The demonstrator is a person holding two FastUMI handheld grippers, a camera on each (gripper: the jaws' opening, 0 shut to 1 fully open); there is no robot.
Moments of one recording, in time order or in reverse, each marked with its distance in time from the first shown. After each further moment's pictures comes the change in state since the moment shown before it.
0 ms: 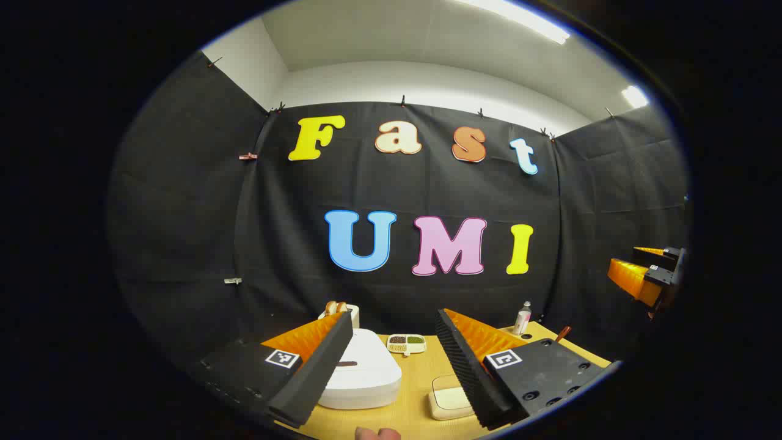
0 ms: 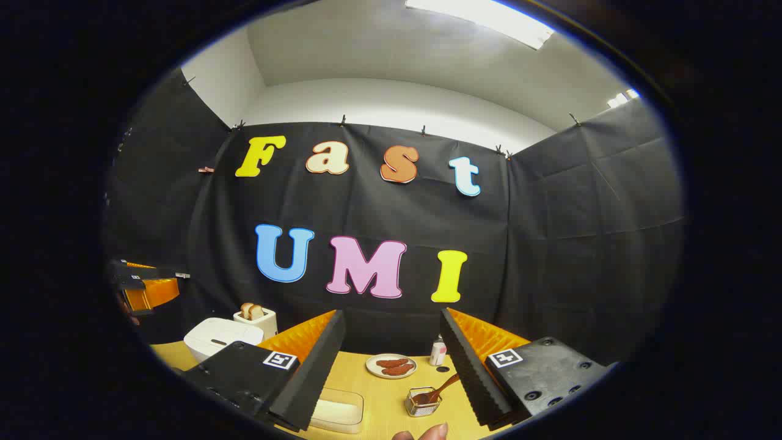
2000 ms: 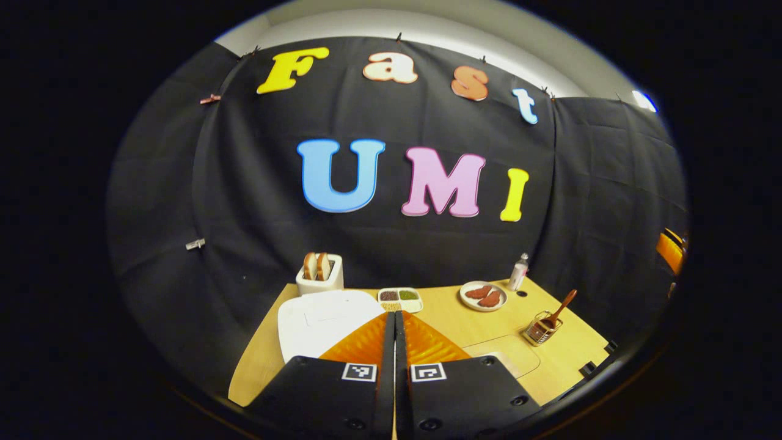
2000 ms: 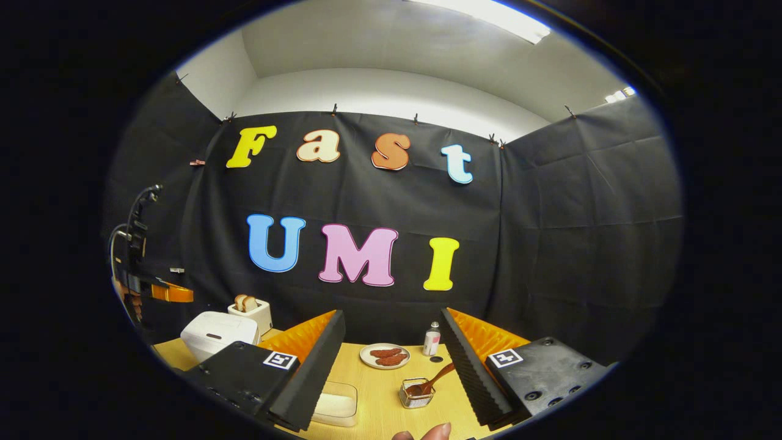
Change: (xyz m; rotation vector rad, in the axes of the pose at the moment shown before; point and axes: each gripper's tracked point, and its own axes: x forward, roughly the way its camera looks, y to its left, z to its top) left arm 0.126 0.059 -0.107 -0.029 0.380 -0.150; right arm 0.002 -0.026 -0.018 0.004 0.086 -0.042
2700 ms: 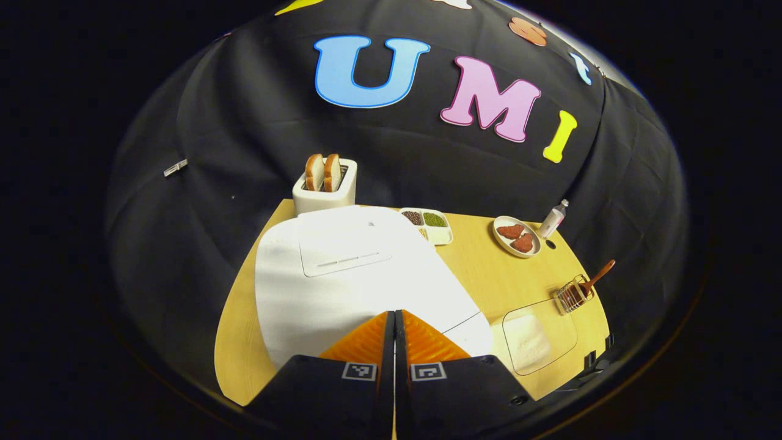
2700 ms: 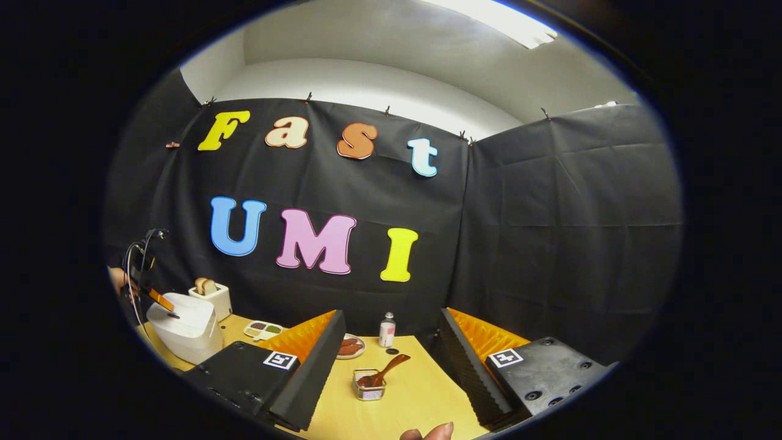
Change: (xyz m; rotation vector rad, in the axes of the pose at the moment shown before) left arm 0.107 0.055 -0.110 -0.113 0.420 -0.003; right arm -0.013 -0.086 -0.025 -0.095 0.027 -0.162
